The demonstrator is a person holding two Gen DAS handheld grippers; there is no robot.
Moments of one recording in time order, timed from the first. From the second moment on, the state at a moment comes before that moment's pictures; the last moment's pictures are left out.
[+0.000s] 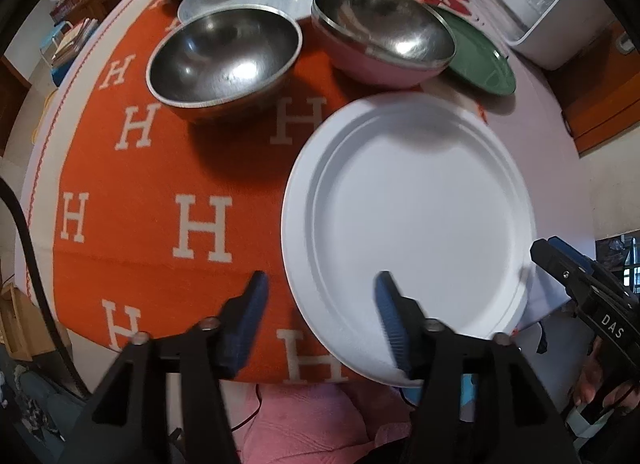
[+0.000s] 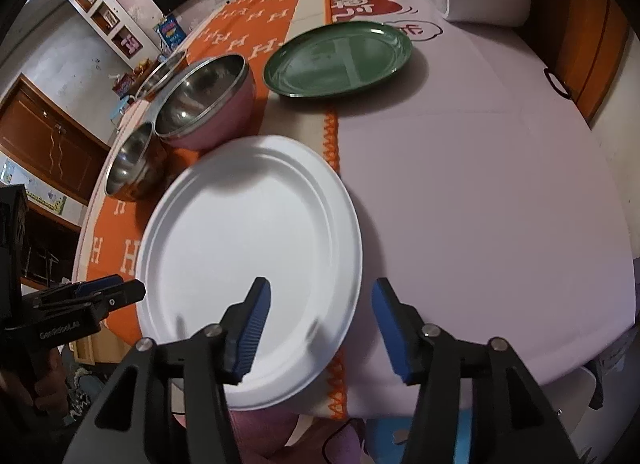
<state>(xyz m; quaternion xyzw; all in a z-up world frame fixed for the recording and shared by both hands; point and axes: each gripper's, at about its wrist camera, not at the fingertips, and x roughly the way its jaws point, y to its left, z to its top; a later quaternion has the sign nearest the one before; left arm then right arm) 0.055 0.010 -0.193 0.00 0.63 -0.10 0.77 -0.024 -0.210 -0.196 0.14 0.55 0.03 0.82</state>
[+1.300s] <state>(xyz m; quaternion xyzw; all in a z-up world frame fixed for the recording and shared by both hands) 0.104 0.118 -0.105 0.01 0.53 -0.10 0.84 0.033 -0.132 -0.134 0.15 0.47 0.04 0.87</state>
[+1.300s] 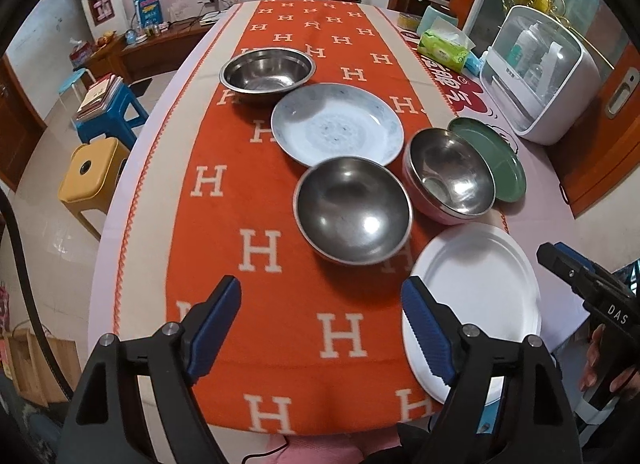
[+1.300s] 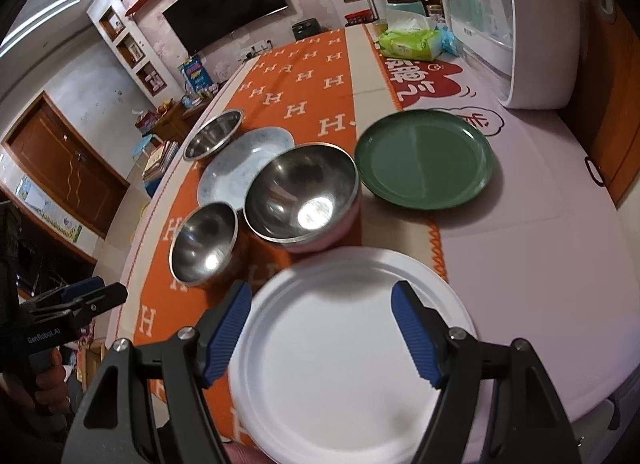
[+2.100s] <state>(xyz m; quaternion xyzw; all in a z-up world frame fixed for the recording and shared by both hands) 0.235 0.191 -0.094 -0.02 0.52 -0.14 0.84 0.144 -0.085 -0.076 0.13 0.41 -0.01 0.90</state>
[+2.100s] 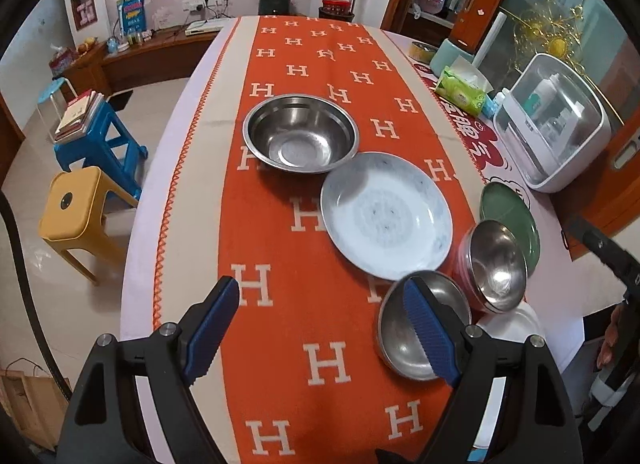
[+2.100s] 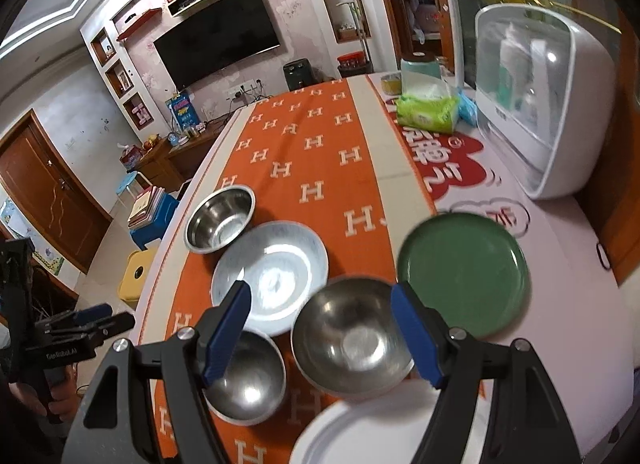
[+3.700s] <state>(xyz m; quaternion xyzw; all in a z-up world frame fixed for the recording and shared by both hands) 0.337 0.130 -0.227 -0.03 0.63 -0.22 0.75 0.305 -0.083 -0.226 0.23 0.57 0.02 0.79</state>
